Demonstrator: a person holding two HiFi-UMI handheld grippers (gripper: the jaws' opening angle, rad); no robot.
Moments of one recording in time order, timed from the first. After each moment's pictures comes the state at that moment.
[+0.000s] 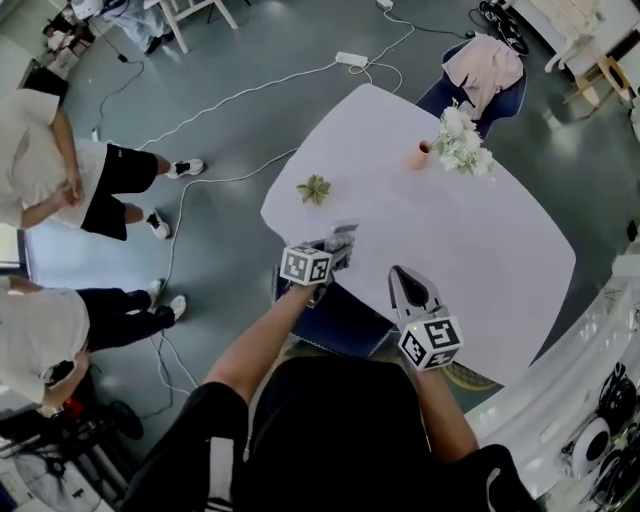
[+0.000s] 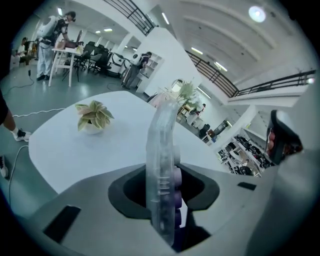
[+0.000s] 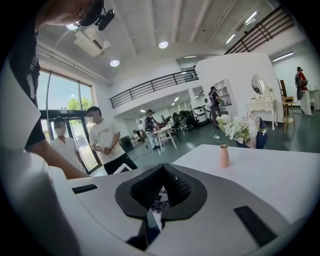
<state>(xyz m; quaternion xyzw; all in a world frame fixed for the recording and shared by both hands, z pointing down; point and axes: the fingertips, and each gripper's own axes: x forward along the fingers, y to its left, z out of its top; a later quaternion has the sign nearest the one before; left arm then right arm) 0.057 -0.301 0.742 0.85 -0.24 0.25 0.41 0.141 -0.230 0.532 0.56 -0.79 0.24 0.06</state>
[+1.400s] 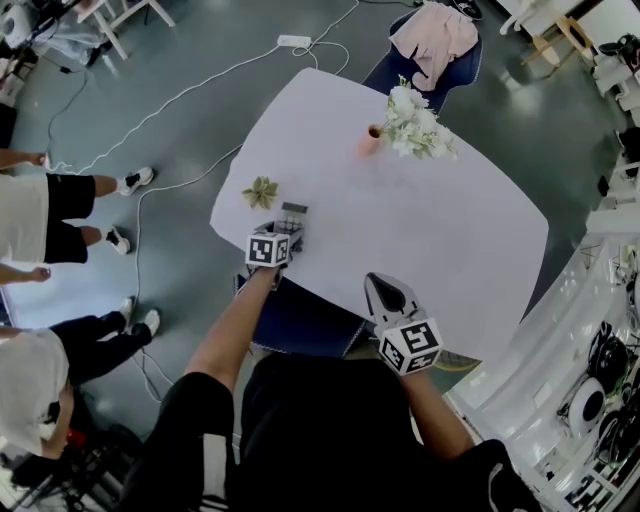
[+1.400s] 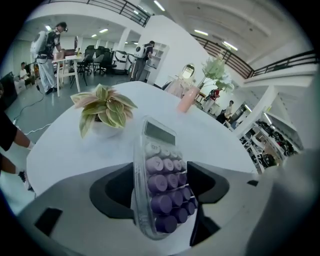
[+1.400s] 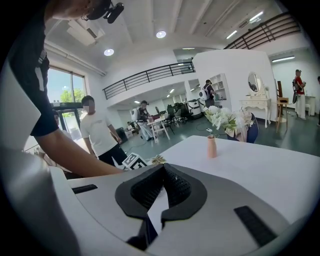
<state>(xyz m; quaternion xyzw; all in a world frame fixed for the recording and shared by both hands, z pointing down) 0.047 -0.360 0.836 0.81 -0.29 0.35 0.37 0.176 -0.214 0.571 0.58 -0.76 0.27 0.11</state>
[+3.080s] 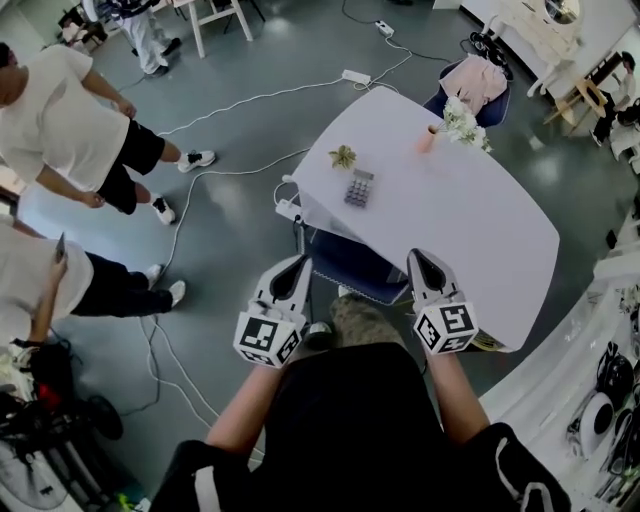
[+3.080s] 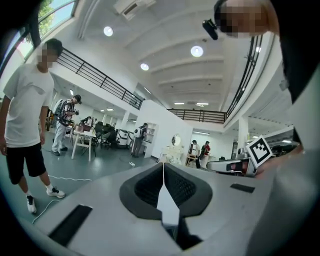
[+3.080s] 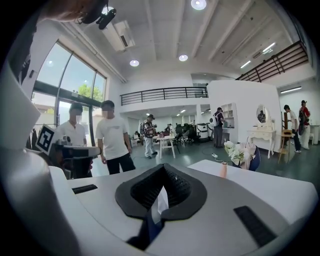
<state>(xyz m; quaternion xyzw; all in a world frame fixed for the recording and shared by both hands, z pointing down) -0.158 -0.102 0.440 0.90 -0.41 0.00 0.15 0.050 -0.090 0.446 0.59 -0.80 0.12 0.09</state>
